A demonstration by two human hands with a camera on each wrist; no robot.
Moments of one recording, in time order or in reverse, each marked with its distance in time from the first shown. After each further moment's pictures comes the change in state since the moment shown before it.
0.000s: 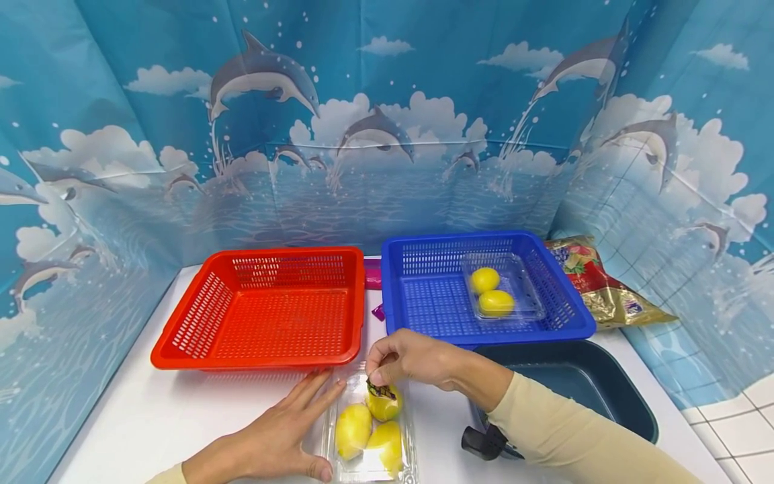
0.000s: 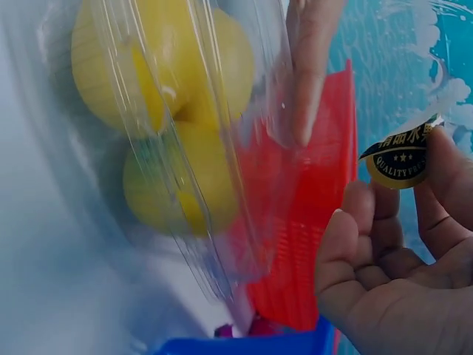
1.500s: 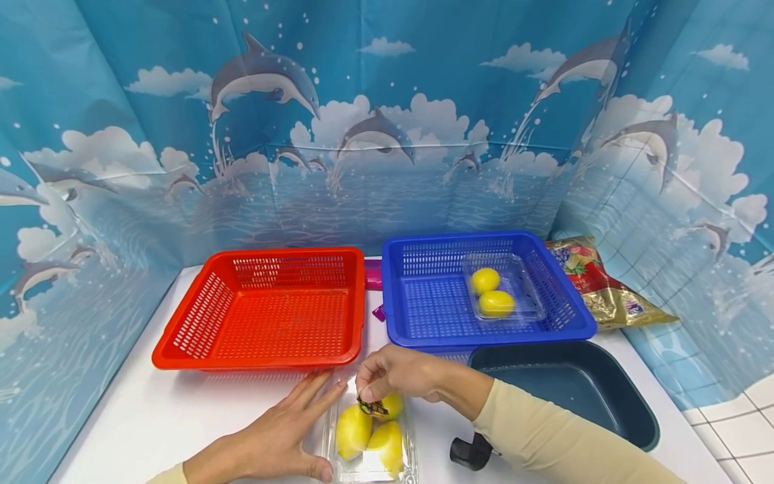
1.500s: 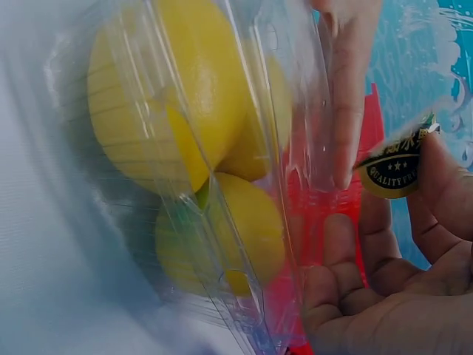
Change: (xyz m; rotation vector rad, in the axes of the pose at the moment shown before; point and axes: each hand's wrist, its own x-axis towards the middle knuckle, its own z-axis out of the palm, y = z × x) left_hand 0.000 0.000 0.000 0.037 0.026 0.008; right_hand 0.016 0.012 0.018 -0.033 -0.021 0.026
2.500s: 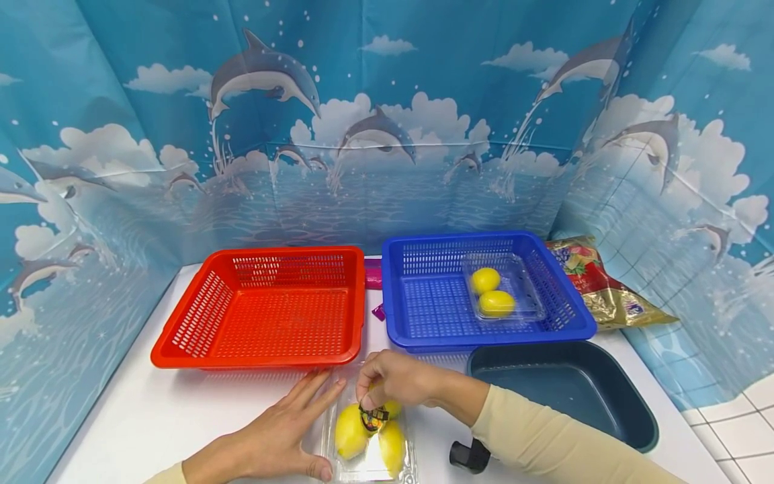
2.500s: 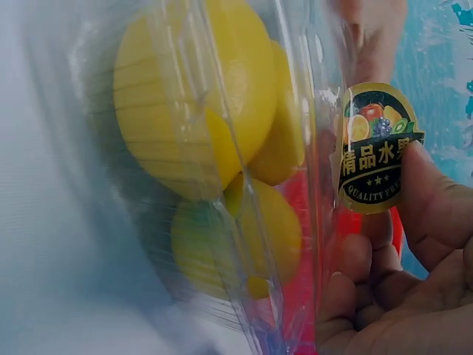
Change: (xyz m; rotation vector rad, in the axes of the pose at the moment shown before) left_hand 0.000 0.000 0.001 0.002 0.003 0.002; right_hand 0.003 0.004 0.011 -0.200 0.048 -0.053
